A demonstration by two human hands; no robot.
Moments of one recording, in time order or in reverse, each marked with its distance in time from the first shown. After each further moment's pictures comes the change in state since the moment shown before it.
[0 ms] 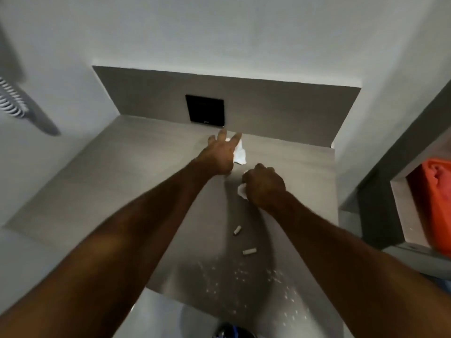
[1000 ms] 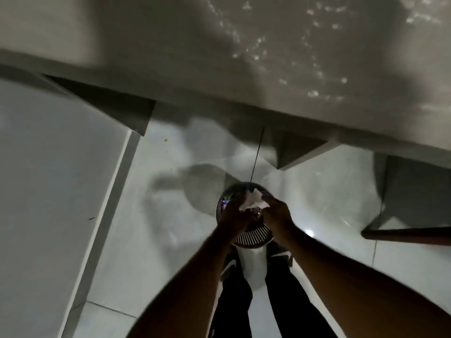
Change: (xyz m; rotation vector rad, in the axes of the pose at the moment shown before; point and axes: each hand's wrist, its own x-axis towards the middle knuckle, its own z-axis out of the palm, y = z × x) left_hand -0.312 -0.024 0.453 -0.911 -0.530 -0.546; right_hand -0.234 0.012 0.462 0.879 -0.383 0.678
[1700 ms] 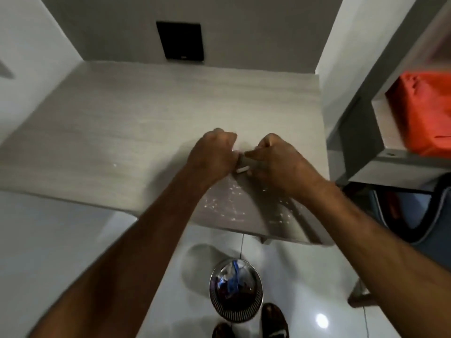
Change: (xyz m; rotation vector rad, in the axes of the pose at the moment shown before) left_hand -0.154 0.350 -0.175 0.860 0.595 0.738; right_hand -0.184 -0.296 -0.259 -0.642 0.351 -0.846
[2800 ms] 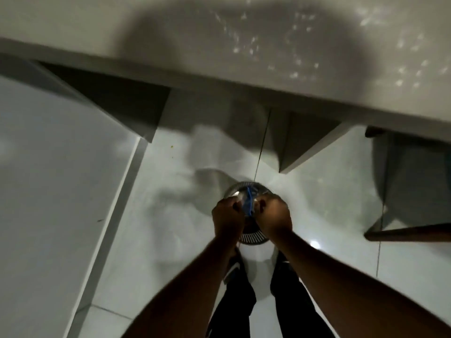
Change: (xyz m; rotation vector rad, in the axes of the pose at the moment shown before) left_hand -0.240 -0.057 0.352 -0.481 -0.109 -0.700; right_hand -0.144 0.044 0.379 0.307 -0.269 0.562
